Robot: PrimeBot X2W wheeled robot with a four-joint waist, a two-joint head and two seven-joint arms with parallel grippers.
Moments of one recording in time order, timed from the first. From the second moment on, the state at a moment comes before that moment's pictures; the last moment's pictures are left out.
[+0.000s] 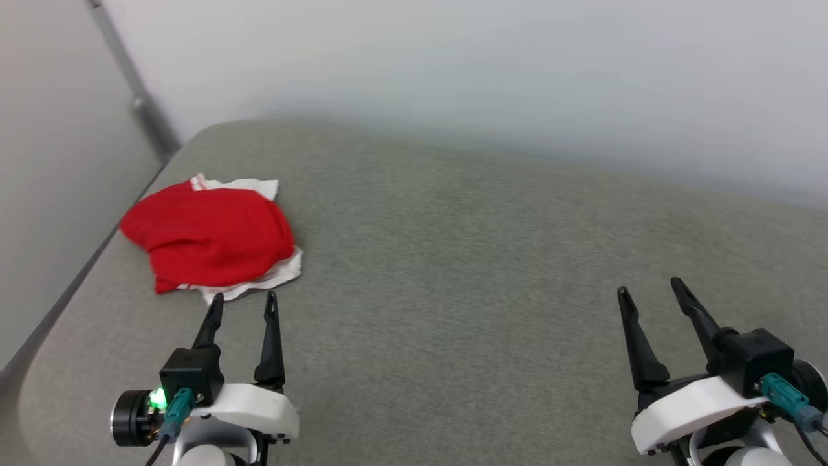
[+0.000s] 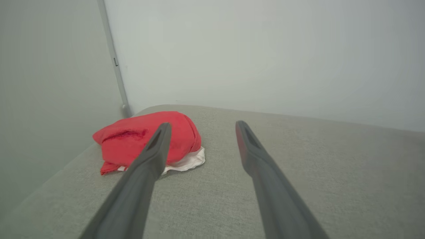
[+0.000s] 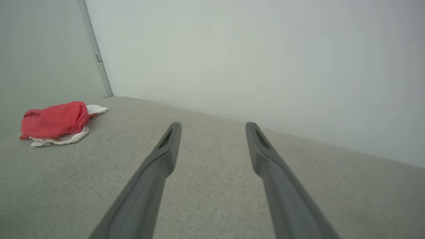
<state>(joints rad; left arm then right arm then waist) -0.11 0.08 -0.06 0.24 -0.13 0.02 -0.26 -0.01 -0.05 0.02 -0.02 0.05 0.13 -0.05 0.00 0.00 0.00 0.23</state>
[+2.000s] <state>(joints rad) -0.84 0.39 0.15 0.70 -0.38 -0.08 0.65 -0.24 -0.06 0.06 -0.14 0.01 0.13 -0.03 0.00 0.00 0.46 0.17</state>
